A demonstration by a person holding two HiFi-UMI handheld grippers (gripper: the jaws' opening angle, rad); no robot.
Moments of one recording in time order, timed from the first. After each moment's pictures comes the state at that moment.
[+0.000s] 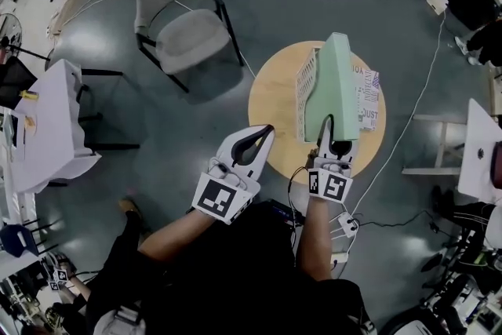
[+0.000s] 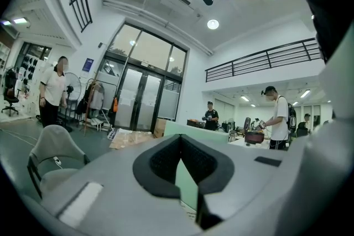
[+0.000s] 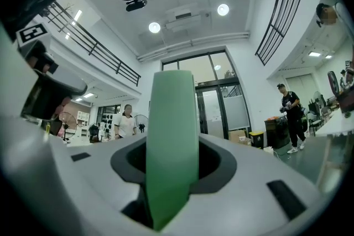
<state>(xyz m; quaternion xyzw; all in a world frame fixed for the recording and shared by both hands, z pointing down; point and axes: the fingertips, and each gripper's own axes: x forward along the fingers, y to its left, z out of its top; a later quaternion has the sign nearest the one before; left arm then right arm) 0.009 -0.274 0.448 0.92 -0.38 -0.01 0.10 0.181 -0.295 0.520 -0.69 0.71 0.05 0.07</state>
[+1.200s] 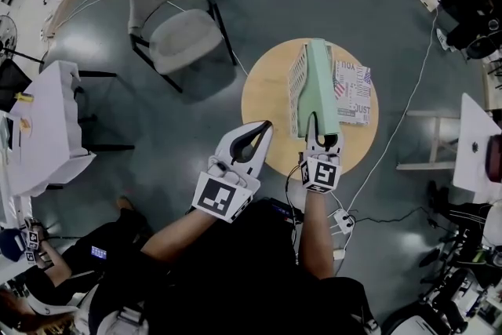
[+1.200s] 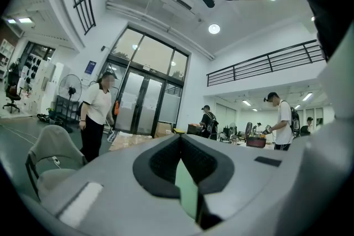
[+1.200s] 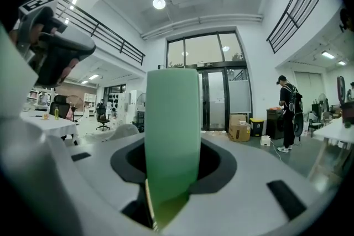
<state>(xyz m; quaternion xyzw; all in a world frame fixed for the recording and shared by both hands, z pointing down) 0.017 -0.267 0.436 0.92 -0.38 -0.03 0.10 0.174 -0.297 0.579 -0.68 0.73 -0.02 -0.04</state>
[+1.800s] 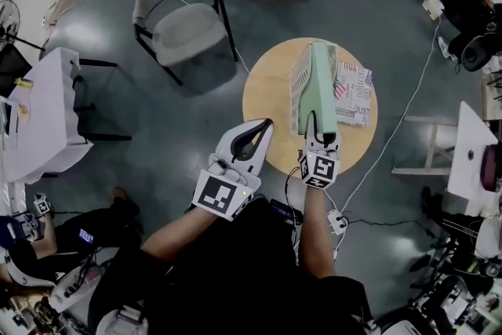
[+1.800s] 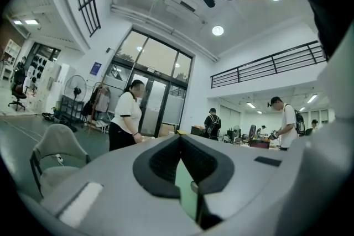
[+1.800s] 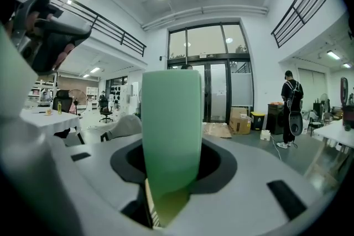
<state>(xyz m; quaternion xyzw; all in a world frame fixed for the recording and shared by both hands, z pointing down) 0.011 -0.257 0.433 0.91 -0.40 -0.04 0.10 0.174 -0.298 0.603 -0.67 0.74 -0.05 -0.08</state>
